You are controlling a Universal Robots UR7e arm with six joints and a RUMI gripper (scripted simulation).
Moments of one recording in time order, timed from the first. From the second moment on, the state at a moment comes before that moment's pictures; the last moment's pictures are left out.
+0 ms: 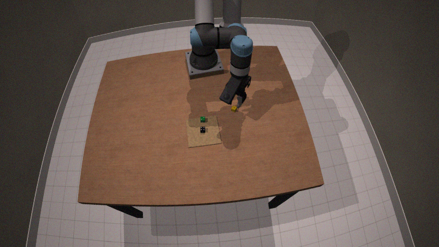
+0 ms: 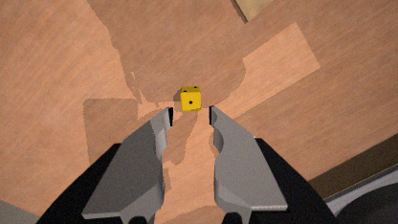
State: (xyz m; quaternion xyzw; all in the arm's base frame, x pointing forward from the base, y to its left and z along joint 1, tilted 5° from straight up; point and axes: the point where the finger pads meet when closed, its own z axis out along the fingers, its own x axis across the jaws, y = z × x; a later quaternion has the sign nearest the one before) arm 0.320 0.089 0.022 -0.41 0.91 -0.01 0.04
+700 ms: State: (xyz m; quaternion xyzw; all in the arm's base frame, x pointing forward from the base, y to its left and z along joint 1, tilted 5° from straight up) arm 0.321 0.089 0.003 -0.41 0.91 -0.01 0.04
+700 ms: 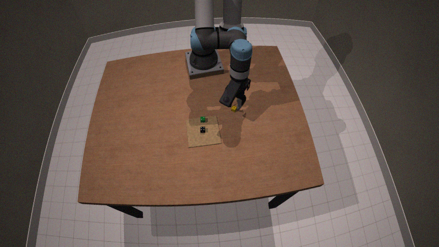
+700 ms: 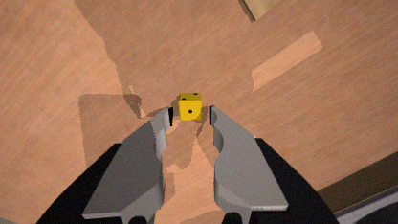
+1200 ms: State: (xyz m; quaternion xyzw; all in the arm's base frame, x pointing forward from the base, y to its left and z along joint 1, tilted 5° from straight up) arm 0.322 0.089 -0.003 -0.41 0.91 -0.01 0.04
